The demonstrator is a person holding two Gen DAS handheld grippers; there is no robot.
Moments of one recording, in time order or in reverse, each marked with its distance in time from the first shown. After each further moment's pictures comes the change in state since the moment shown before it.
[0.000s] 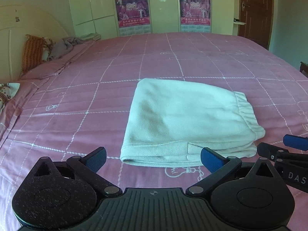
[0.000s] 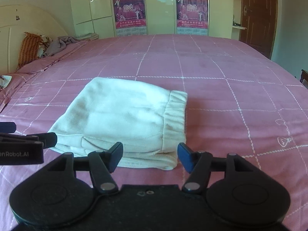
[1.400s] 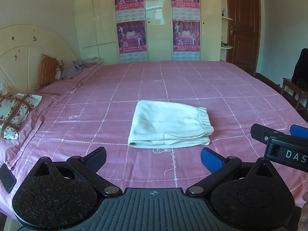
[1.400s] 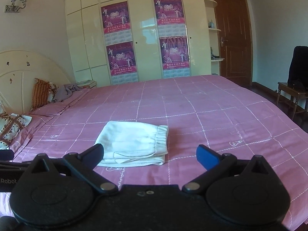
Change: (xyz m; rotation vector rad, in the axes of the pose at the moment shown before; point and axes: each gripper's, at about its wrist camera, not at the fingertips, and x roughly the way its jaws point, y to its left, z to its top) left arm -0.219 -0.002 -0.057 -0.015 -0.145 -0.020; right arm -0.230 0.008 -0.042 0.105 -0.266 -0.044
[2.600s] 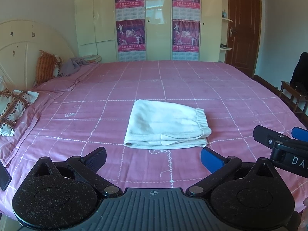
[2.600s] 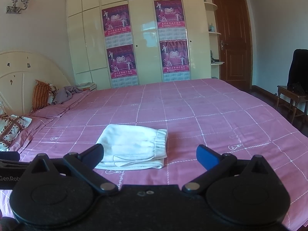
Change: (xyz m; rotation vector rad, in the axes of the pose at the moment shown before) left arm 0.008 -0.001 0.003 -0.029 0.005 -0.018; right arm -0.005 0.000 0.002 -0.016 -0.022 -0.003
